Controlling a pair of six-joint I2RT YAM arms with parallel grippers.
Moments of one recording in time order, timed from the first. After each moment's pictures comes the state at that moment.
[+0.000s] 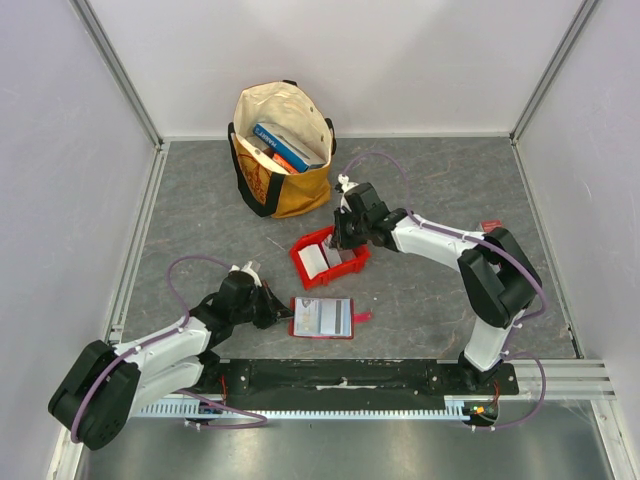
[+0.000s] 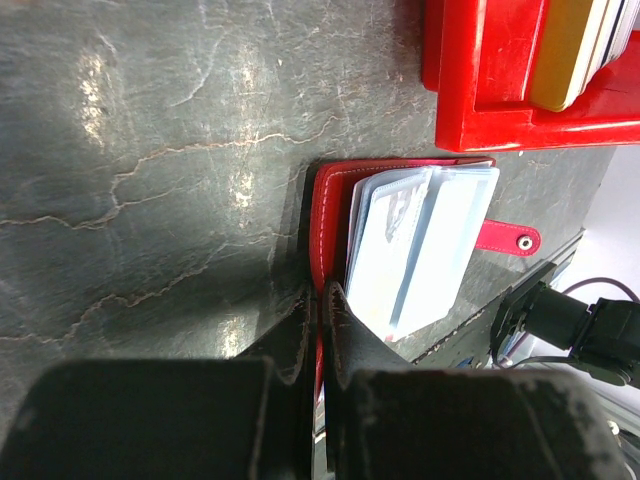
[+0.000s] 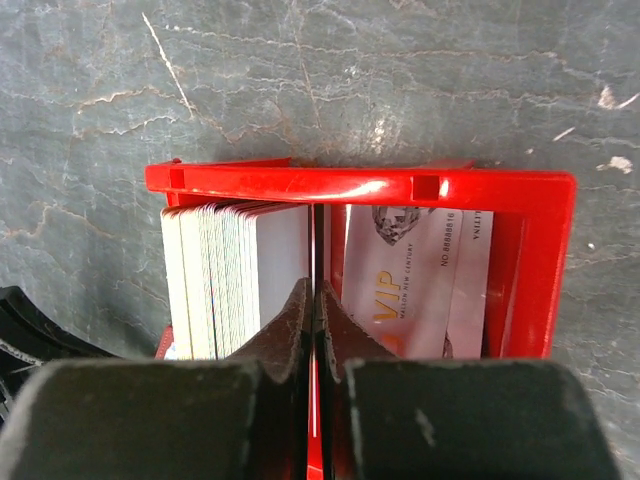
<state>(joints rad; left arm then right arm) -0.56 0.97 0.15 0.08 0.26 -1.02 0.66 1.78 1.15 -0.16 -0.18 0.47</state>
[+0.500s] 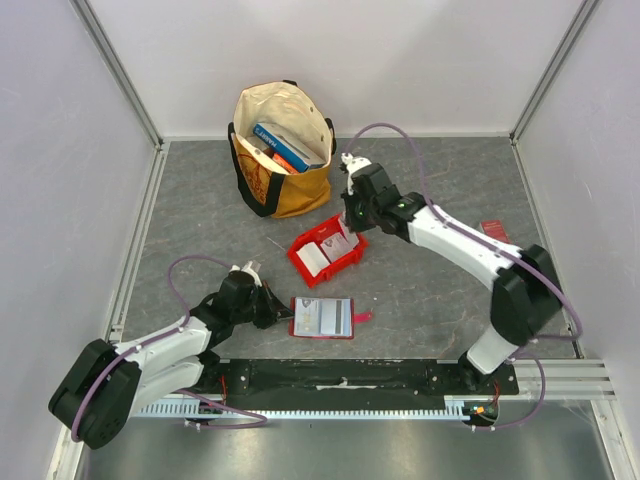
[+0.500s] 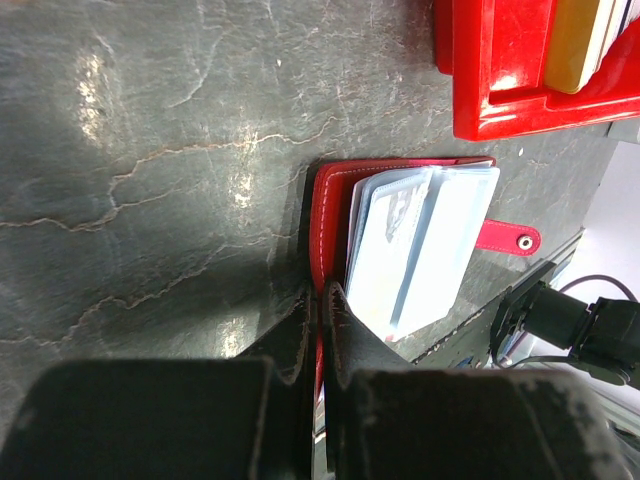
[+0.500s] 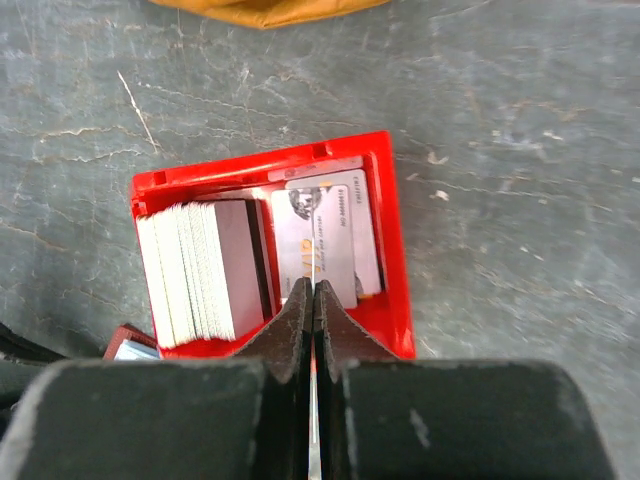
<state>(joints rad) -0.56 0.98 0.15 0.08 0.27 -1.02 0.66 1.70 1.32 -0.40 0.03 0.28</state>
